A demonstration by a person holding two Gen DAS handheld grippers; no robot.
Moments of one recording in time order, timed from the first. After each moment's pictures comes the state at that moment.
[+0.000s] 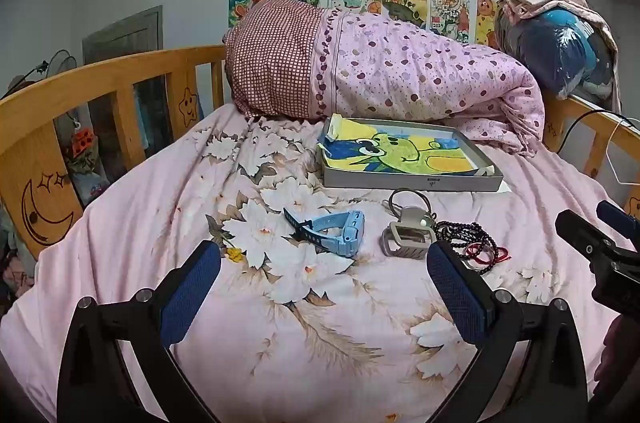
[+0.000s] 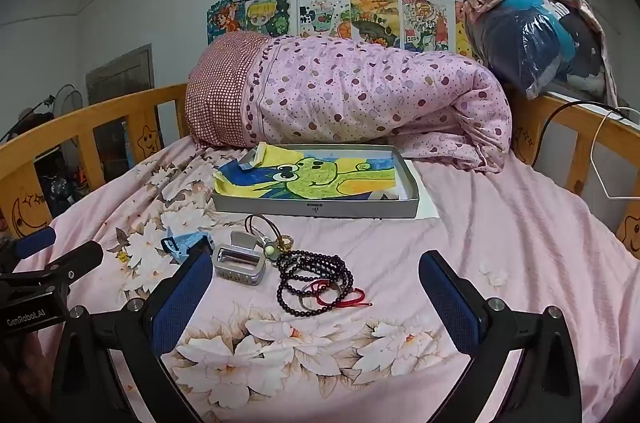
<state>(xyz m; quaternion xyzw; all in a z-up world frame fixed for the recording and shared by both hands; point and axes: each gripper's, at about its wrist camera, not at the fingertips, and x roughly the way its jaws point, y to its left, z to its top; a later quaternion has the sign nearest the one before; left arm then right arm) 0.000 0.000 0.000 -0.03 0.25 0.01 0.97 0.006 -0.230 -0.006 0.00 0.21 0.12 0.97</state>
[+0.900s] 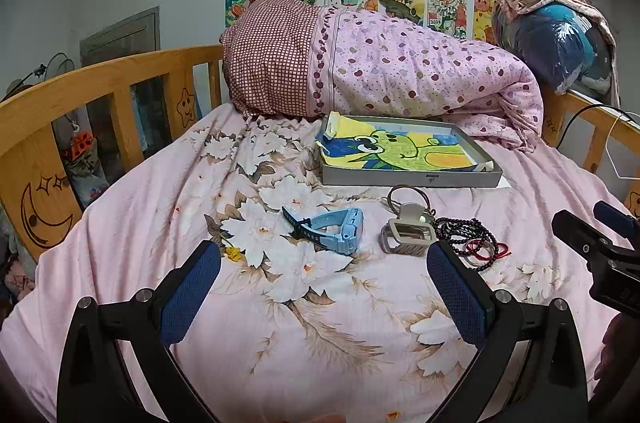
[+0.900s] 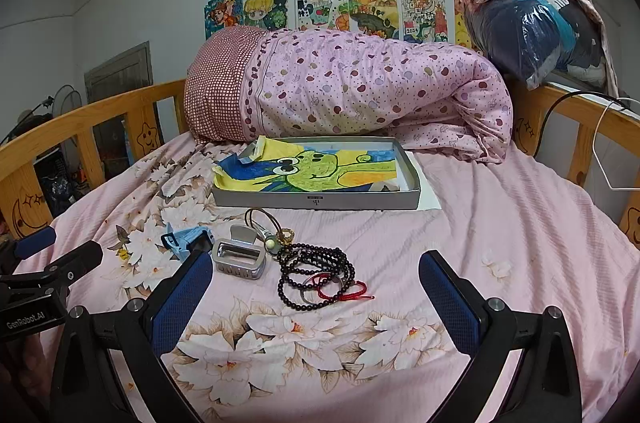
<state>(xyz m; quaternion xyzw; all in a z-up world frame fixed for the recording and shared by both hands) 0.001 0.000 -0.006 -0.02 0.26 0.00 0.97 0.008 -0.230 -0.009 0.01 0.22 0.12 0.97</state>
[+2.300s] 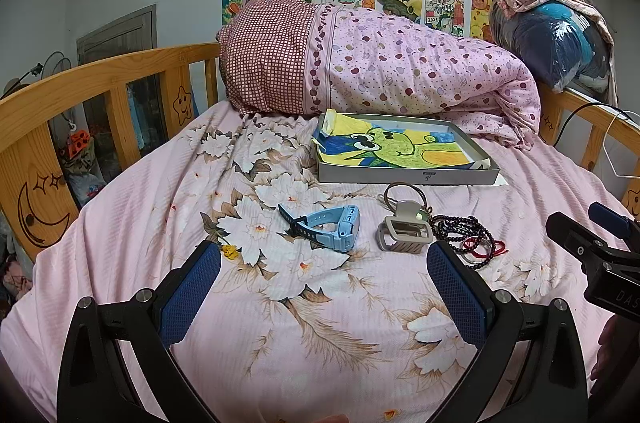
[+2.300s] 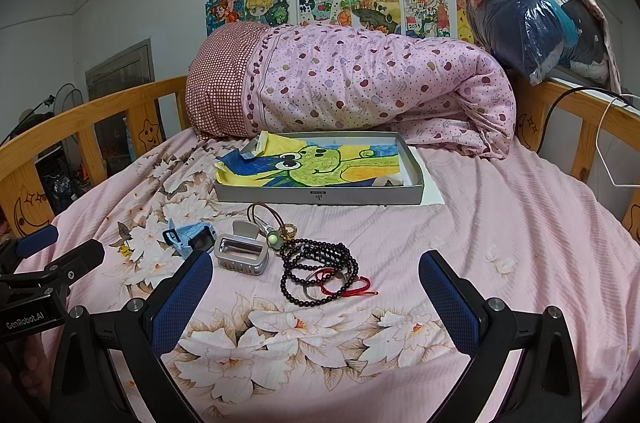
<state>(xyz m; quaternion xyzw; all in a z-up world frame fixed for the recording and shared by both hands) 0.001 -0.009 -0.004 -0.02 0.26 0.00 0.97 0.009 -0.228 -0.011 0.01 0.23 0.12 0.97</state>
